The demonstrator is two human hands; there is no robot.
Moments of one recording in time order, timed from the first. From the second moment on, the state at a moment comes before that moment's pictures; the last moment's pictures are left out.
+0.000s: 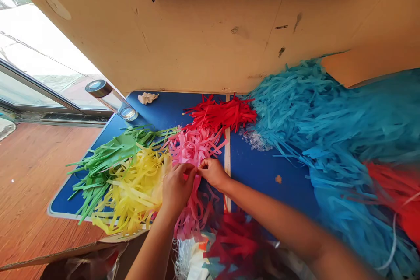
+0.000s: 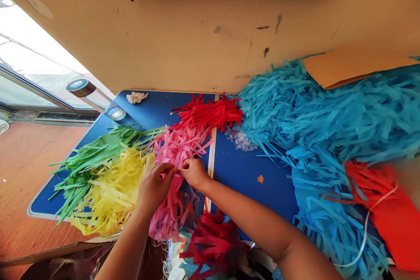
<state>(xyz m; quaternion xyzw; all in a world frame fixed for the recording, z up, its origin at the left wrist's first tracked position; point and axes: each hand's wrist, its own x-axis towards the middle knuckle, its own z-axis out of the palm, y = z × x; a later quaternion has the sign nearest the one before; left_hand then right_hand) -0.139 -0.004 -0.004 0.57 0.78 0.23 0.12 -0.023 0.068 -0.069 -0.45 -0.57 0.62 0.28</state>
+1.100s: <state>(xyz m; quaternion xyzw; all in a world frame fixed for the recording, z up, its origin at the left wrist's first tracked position) -0.151 0.010 -0.013 0.52 0.80 0.20 0.21 -0.010 0.072 -0.059 -0.42 -0.56 0.68 0.23</state>
